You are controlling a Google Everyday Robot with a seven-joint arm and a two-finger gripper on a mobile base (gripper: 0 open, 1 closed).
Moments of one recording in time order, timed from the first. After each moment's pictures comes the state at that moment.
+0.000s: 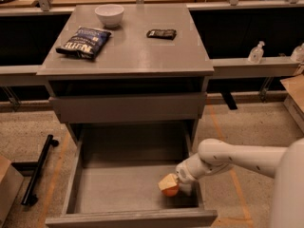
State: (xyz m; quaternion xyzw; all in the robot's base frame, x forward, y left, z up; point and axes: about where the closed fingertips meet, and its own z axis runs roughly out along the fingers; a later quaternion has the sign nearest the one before) arm 0.497 -0.067 0.422 -0.25 0.92 0.30 0.08
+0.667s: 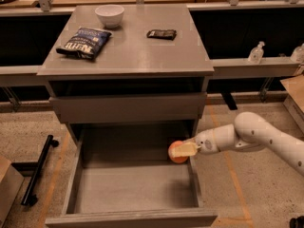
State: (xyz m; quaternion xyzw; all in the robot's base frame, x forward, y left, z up) arm 0.552 -0.102 0.574 -0.30 0.83 0.42 0.22
